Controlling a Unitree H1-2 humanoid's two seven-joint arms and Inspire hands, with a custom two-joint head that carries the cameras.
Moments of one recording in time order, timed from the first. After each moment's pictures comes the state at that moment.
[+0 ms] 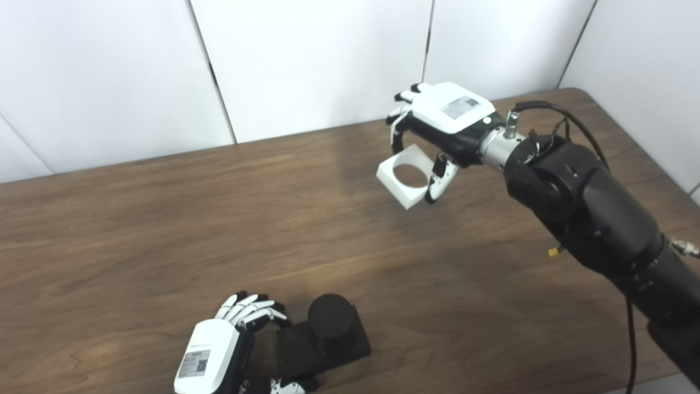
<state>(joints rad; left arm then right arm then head) 0.25 0.24 -0.35 -0.30 0.89 -0.10 -0.02 -0.45 -0.63 0.30 -0.46 -0.88 0.26 0.67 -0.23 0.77</state>
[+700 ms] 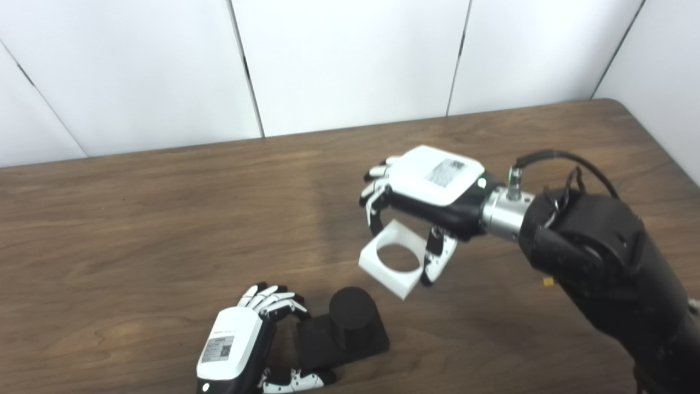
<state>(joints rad) 0.25 0.22 -0.37 -0.33 0.92 -0.03 -0.04 -0.39 -0.50 0.32 -0.77 -0.86 0.26 1.03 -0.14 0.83</state>
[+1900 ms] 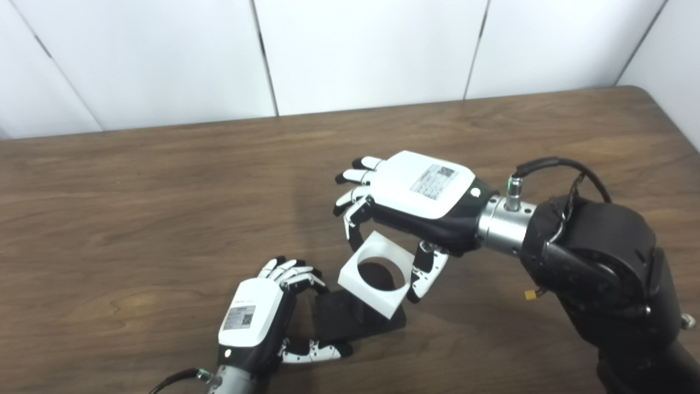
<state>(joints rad) 0.23 0.19 -0.40 -0.33 0.95 0.00 -0.05 -0.42 -0.36 0.33 -0.87 -0.87 0.26 1.17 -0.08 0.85</state>
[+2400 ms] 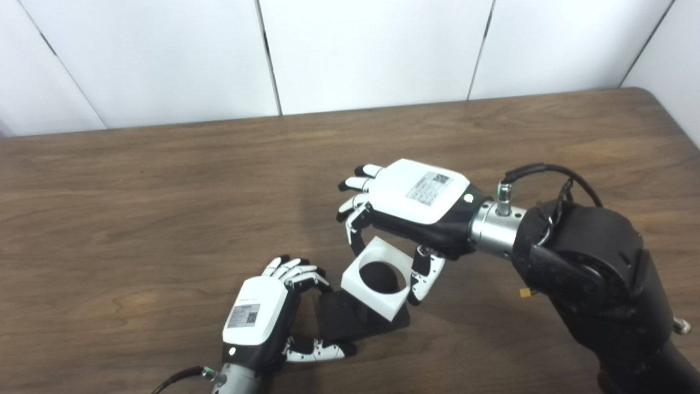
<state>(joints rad) 0.23 0.18 -0.41 -0.33 0.96 0.00 -0.05 -0.39 -0.35 0.35 -0.83 -0.90 0.20 1.16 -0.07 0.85</state>
